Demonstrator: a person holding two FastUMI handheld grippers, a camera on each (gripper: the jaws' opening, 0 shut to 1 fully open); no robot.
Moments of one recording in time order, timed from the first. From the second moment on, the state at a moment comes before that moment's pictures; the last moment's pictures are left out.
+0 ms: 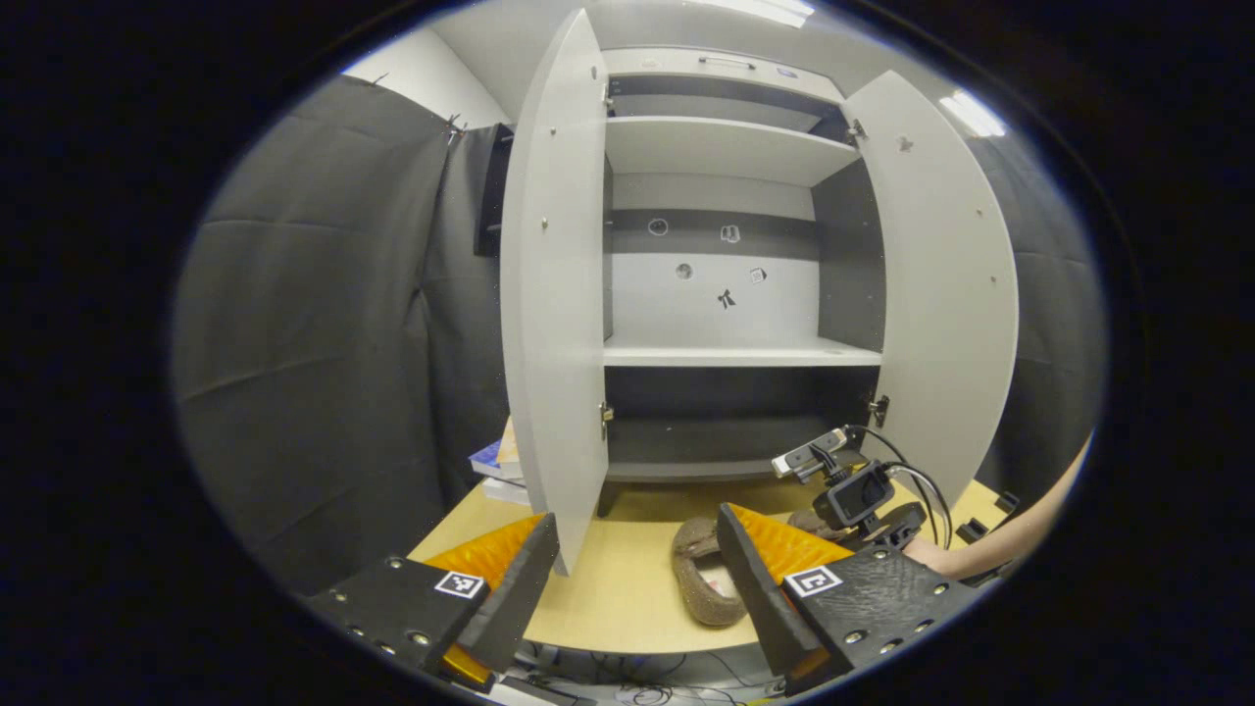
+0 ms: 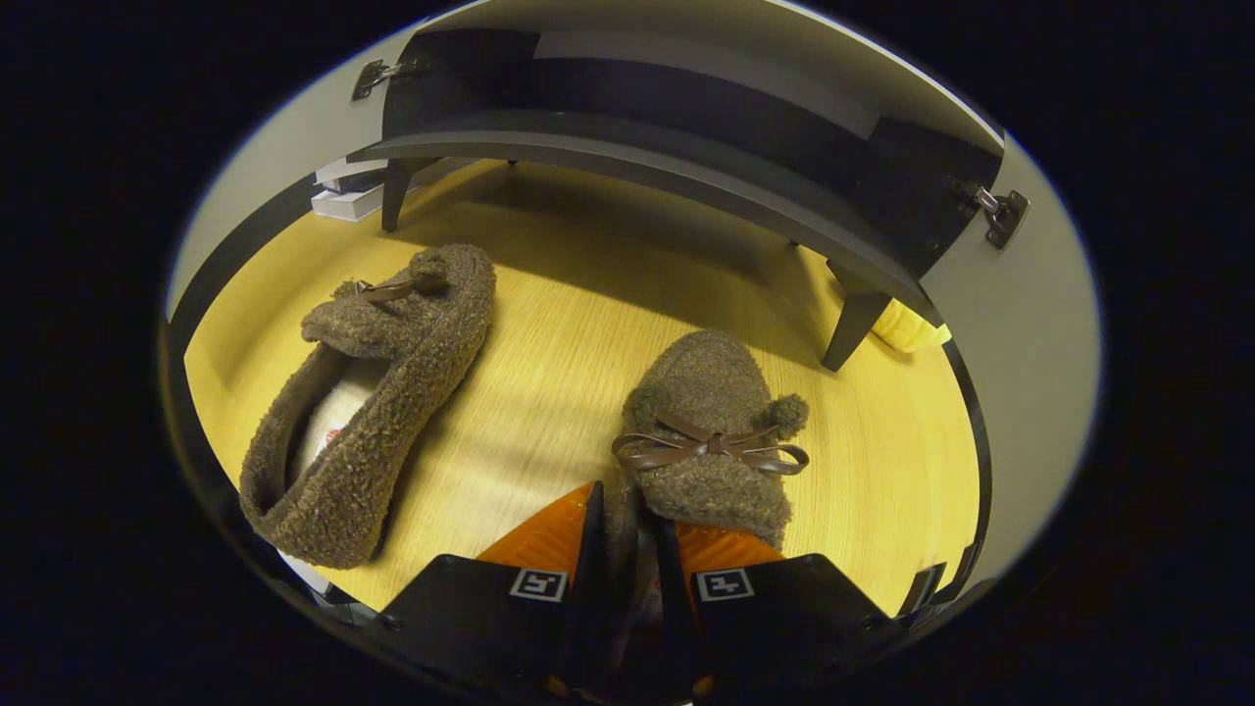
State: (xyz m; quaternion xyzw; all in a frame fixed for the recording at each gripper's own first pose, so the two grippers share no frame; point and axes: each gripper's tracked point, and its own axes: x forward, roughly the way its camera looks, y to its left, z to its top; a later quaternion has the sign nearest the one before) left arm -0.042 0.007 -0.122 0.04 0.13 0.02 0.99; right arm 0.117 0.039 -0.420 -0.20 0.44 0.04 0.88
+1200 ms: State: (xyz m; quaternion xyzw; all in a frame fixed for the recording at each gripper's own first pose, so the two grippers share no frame) left arm -0.026 -0.027 -0.117 0.04 0.13 -0.06 0.99; right arm 0.031 0.067 -0.235 -0.02 0.39 0.11 0.91
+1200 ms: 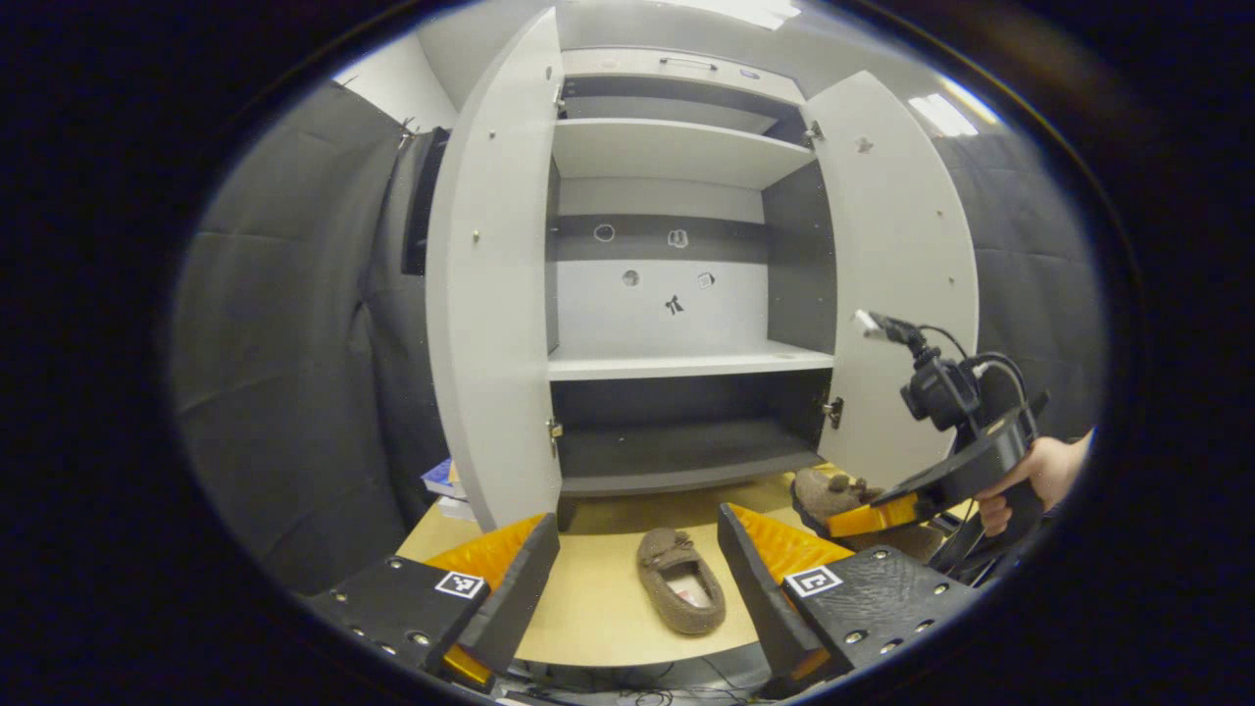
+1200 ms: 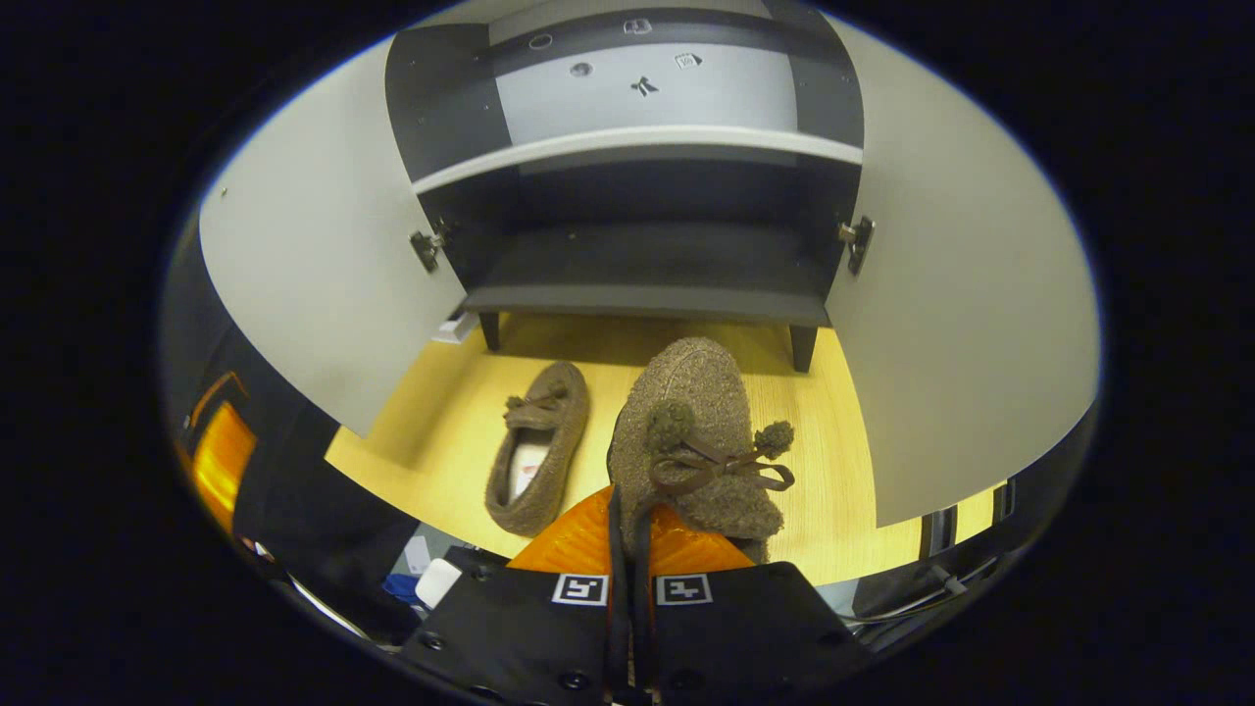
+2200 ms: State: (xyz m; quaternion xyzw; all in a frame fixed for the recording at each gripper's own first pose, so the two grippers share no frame) left arm 0.026 -0.038 -0.093 0.06 0.14 -0.03 0.99; right arm 0.235 0.119 -0.014 0.04 0.18 0.18 0.97
